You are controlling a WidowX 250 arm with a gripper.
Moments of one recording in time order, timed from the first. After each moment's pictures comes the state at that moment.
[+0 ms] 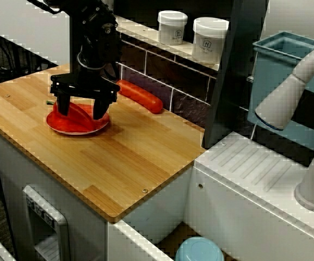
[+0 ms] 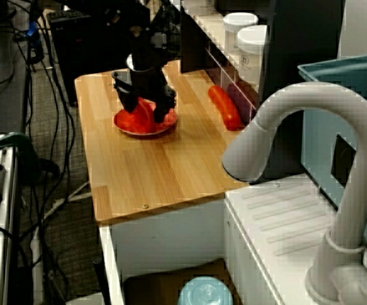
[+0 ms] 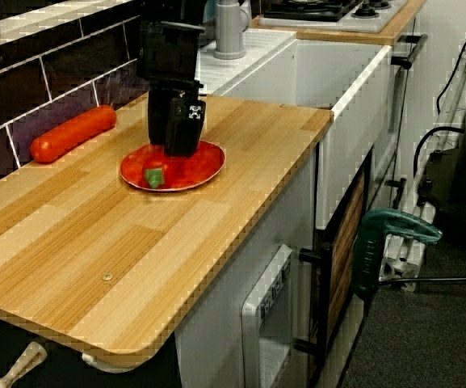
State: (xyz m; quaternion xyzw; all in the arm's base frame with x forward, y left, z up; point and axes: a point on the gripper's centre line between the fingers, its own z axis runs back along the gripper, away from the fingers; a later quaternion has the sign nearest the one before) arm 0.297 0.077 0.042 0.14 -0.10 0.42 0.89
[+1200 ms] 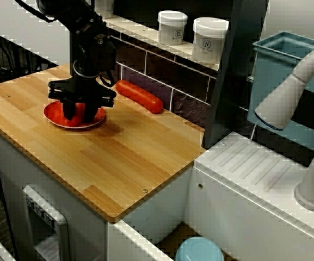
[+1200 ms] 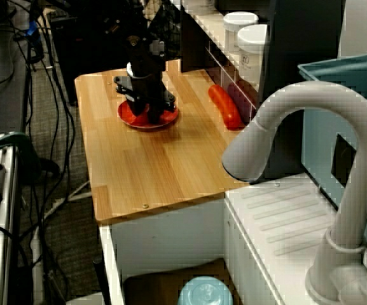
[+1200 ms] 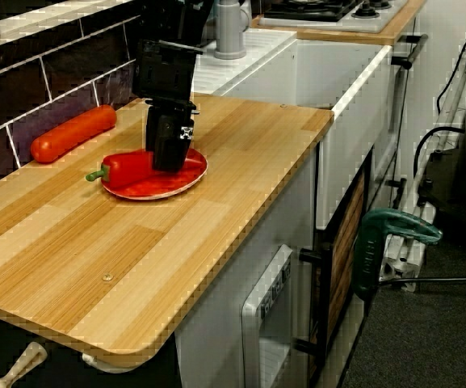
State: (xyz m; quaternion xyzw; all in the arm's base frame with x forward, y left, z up) arm 0.297 0.085 0.027 0.14 -0.11 0.40 0.90
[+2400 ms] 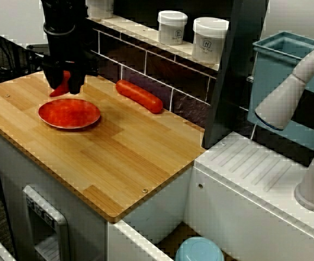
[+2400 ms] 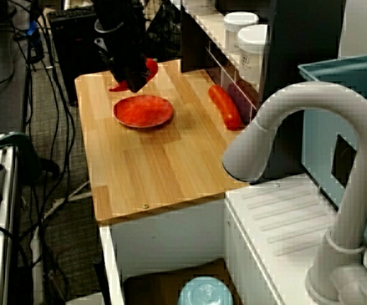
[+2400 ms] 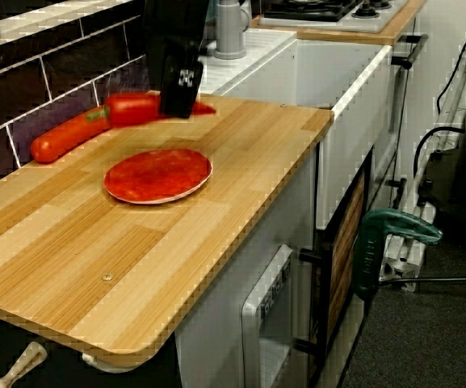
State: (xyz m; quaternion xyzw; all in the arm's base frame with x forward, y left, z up) arm 0.281 0.080 0.095 0.07 -0.15 0.26 0.95
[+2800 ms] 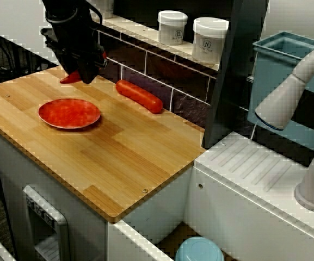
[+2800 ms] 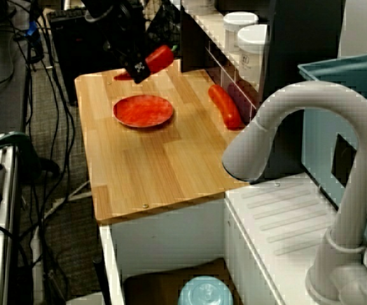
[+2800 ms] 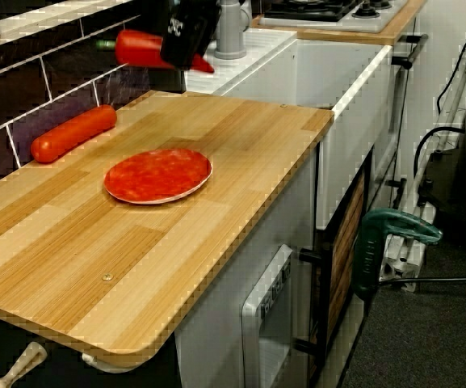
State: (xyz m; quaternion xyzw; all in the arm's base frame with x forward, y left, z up) arm 0.286 0.052 0.123 0.05 -0.23 0.08 0.97
